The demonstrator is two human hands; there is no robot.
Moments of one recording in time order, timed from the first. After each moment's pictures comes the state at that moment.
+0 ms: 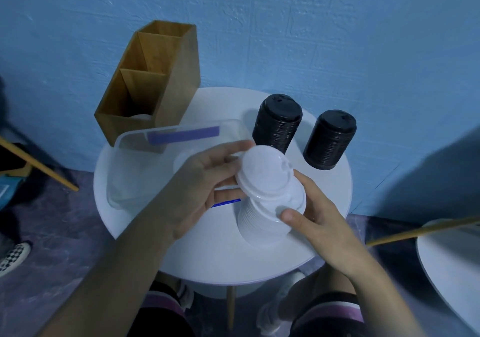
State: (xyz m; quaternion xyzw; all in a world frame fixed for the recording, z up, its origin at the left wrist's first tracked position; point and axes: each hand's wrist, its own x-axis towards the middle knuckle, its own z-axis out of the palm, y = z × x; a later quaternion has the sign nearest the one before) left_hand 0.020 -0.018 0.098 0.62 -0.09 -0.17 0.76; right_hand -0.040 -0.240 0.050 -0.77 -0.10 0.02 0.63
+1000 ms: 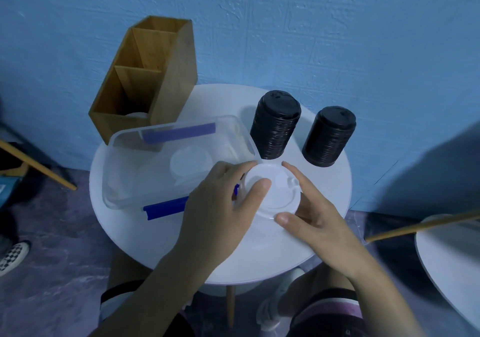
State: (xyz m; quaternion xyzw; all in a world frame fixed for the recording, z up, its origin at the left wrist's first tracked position) left_hand -0.008 -0.049 0.063 0.91 -0.11 0.12 0.39; right_hand -0.044 -0.238 0.053 -0.77 -0.11 0.03 0.62
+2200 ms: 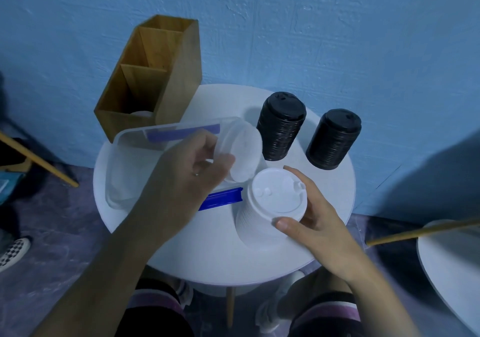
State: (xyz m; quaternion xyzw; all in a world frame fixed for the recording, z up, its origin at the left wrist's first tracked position) left_hand 0.006 0.000 0.111 0.84 -0.12 0.08 0.52; right_hand -0.042 -0.235 0.048 -0.79 -0.09 0.02 0.61
